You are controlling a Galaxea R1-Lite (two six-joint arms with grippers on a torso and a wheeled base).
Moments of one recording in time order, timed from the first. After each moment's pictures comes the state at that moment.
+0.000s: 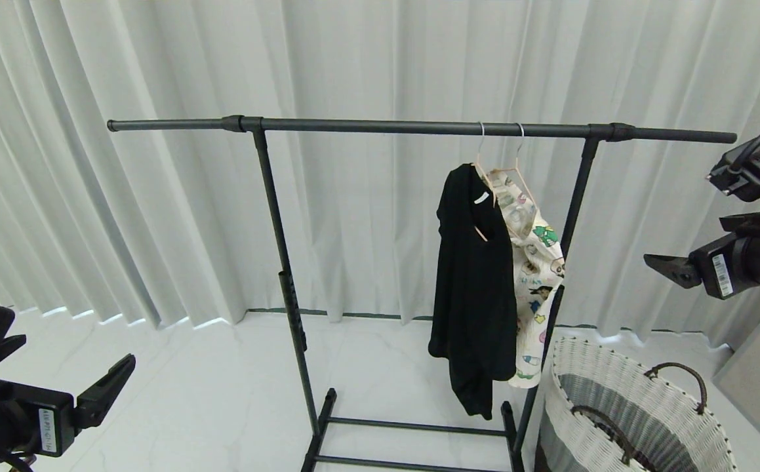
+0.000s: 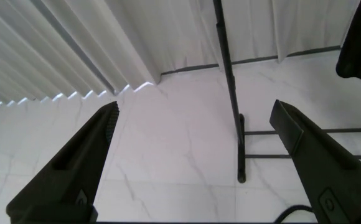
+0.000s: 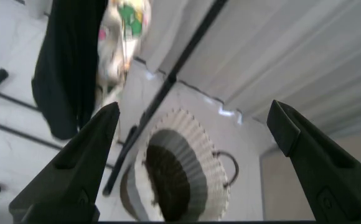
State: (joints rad) left arm -0.08 0.97 -0.28 -0.41 0.17 0.30; right arm 0.30 1.33 -0.93 -0.06 -0.20 -0.31
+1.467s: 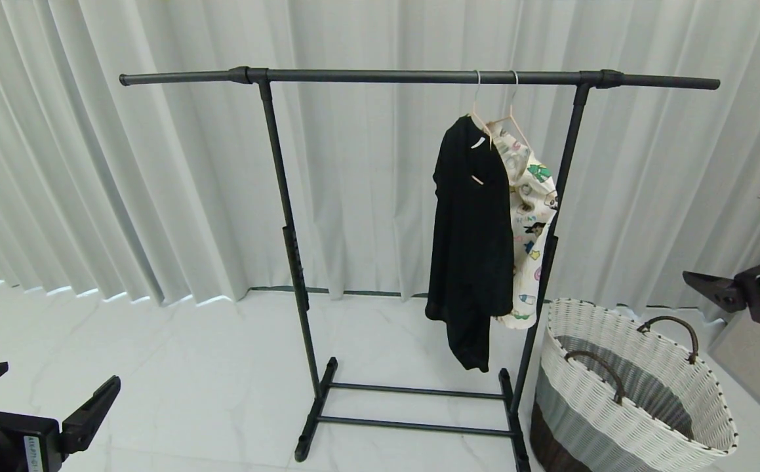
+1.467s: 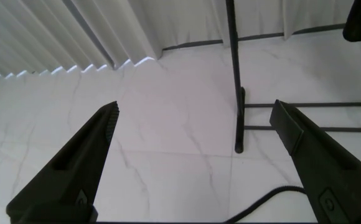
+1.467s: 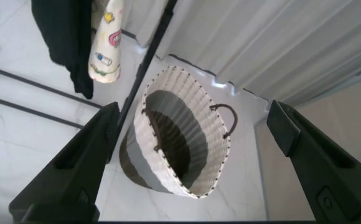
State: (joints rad) left arm -0.04 0.91 -0.20 -0.41 0.17 0.27; right arm 0.27 1.20 -0.82 -0.06 -0.24 -0.31
